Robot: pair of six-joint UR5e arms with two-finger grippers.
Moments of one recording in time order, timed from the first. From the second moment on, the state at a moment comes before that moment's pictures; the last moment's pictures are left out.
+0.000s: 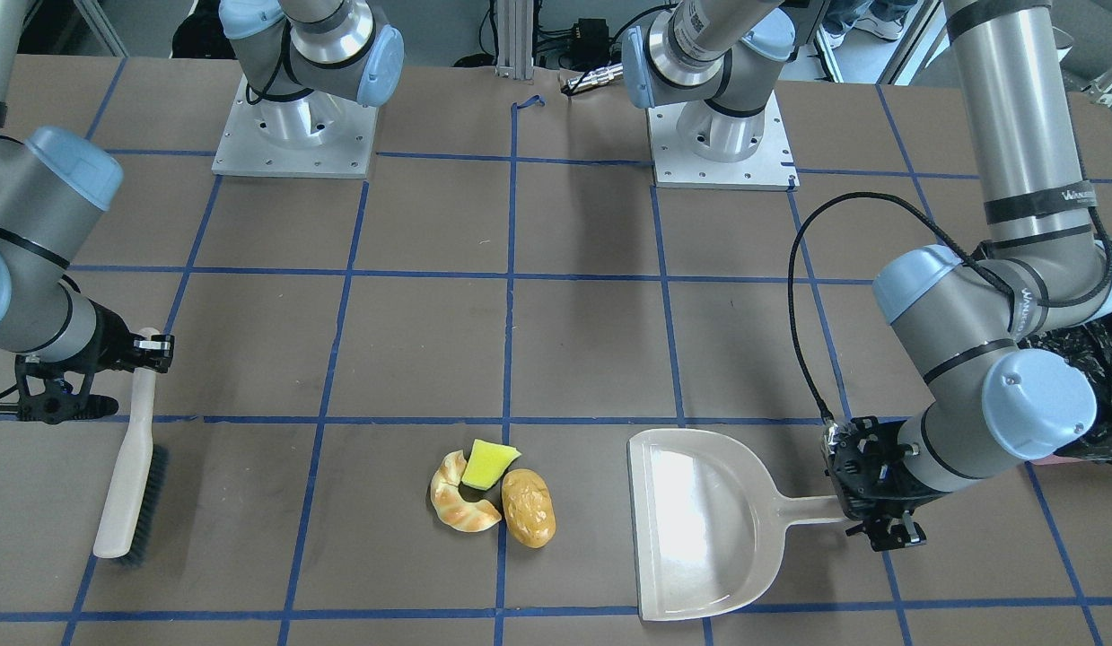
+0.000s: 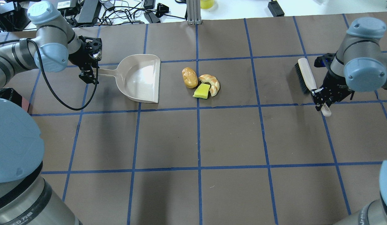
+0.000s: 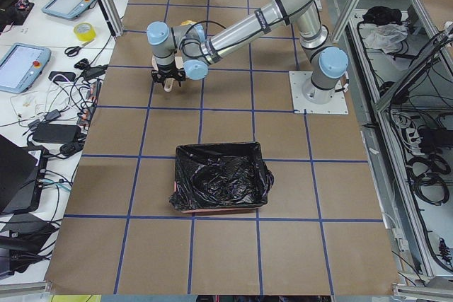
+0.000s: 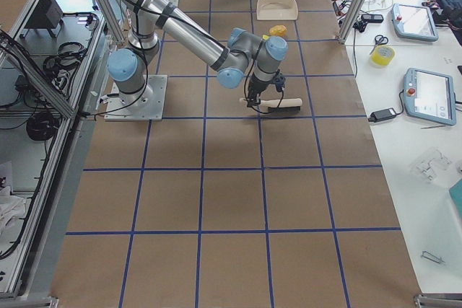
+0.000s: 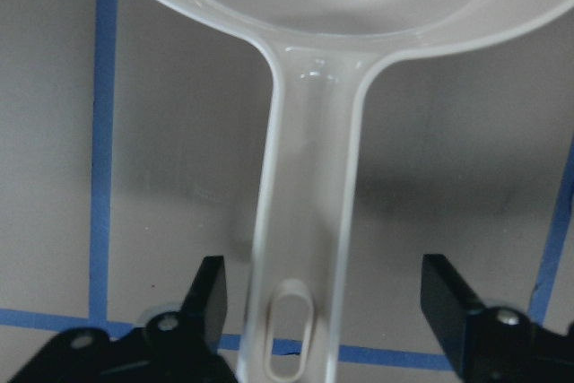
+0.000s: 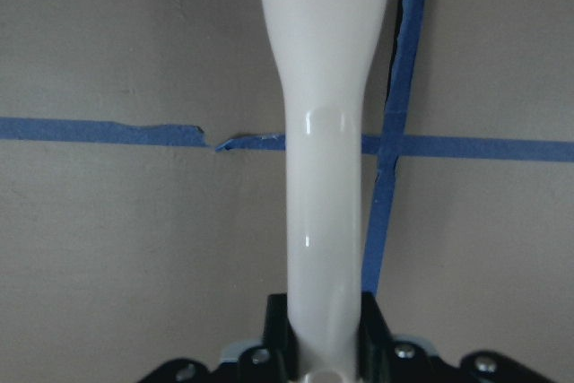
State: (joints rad) left arm -1.32 -2.13 -1.51 -1.07 1.54 1.69; right arm 1.22 -1.25 1.84 -1.97 -1.69 -0.40
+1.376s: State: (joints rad) left arm -1.35 -2.13 -1.50 -1.08 1.55 1.69; right arm 1.62 -1.36 1.82 -1.79 -1.71 0.19
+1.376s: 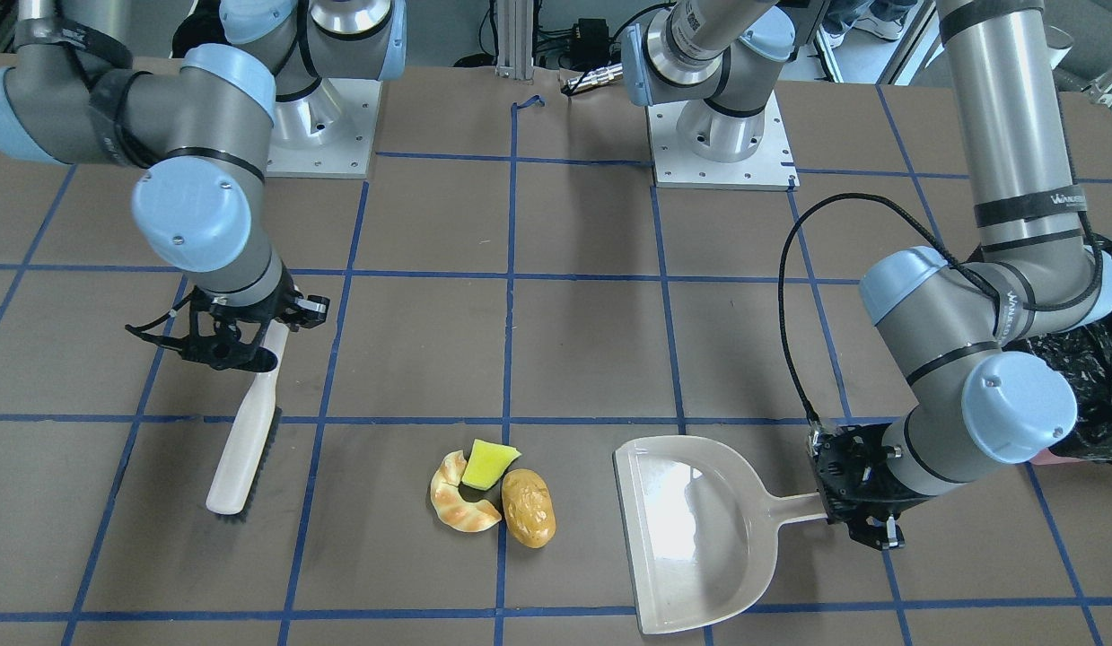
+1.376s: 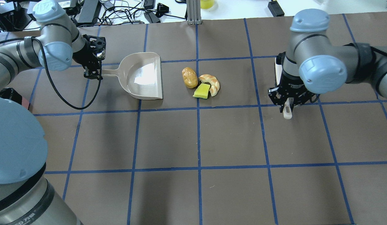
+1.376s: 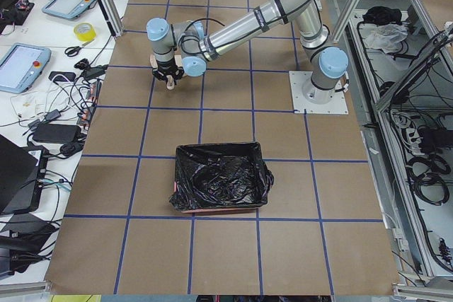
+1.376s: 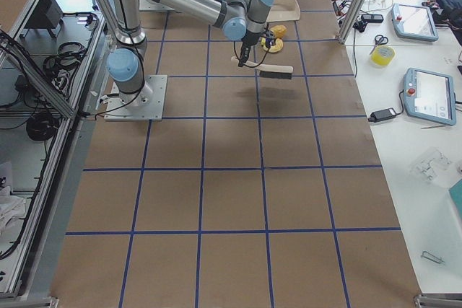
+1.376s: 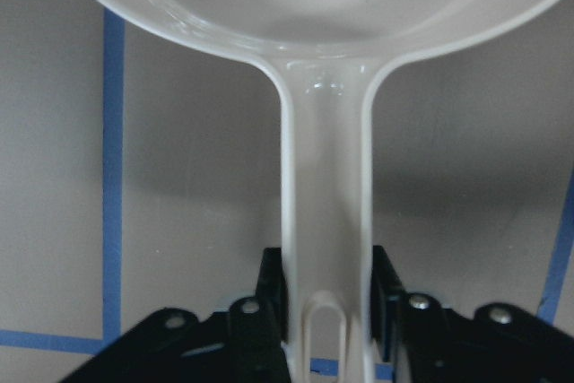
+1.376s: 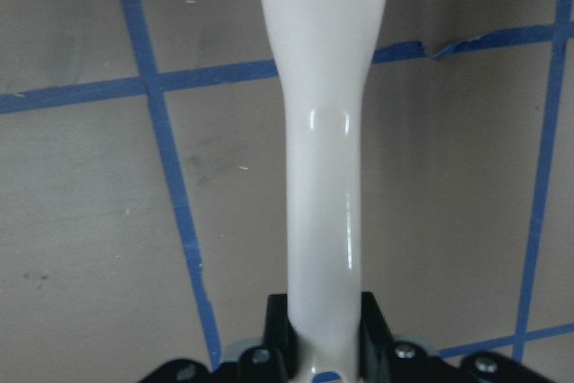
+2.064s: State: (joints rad) left arm -1.36 -2.12 -1.51 -1.09 1.58 1.74; right arm 1.87 -1.34 1.77 -1.72 -1.58 0.63
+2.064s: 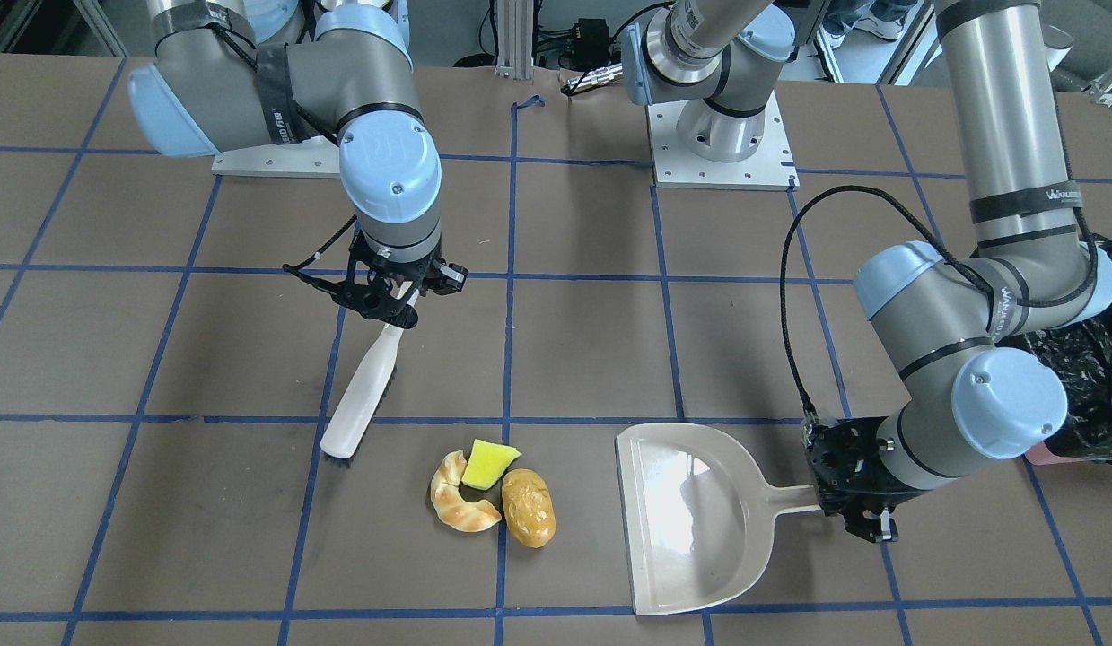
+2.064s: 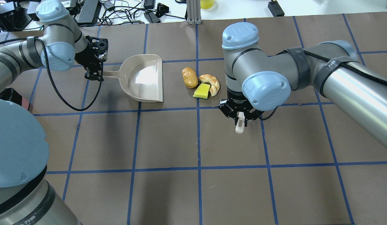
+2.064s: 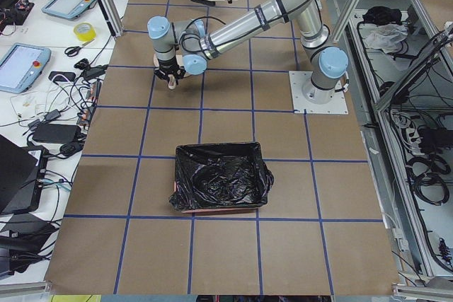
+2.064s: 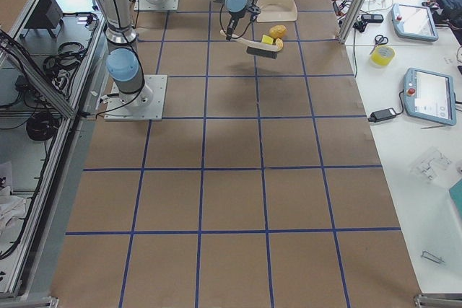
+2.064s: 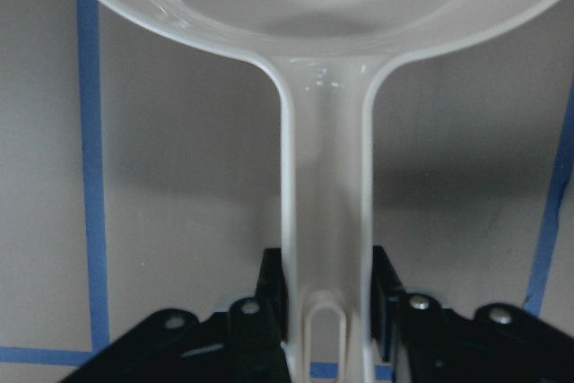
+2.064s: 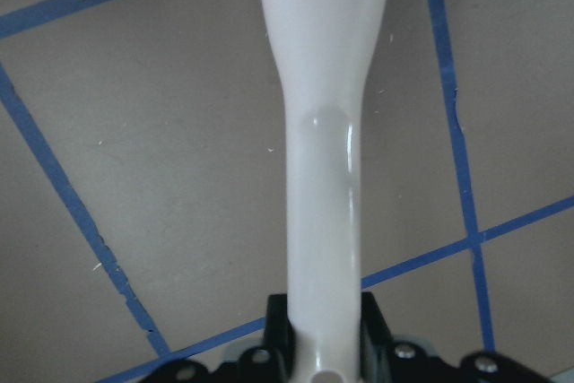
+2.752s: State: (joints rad) left arm -1.38 -2.13 -1.51 -1.09 1.62 1.75; right arm 1.96 -1.17 1.65 -1.76 -1.54 0.75
